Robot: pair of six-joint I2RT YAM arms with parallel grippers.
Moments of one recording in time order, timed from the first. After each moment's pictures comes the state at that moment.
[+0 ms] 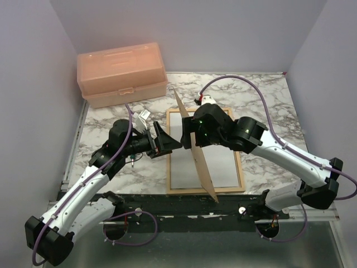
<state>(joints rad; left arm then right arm) -0.52 0.83 0.72 -0.23 0.60 -1.02 1.05 1.42 1.57 -0.95 0.30 0.65</state>
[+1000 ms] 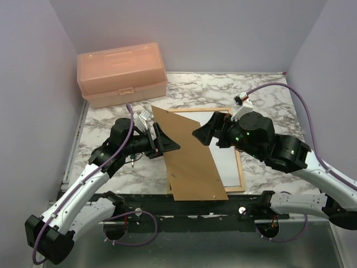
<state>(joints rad) -0.51 0.86 0.76 -0.32 0.59 -0.99 1.05 1.02 1.32 -0.69 0.32 0.82</state>
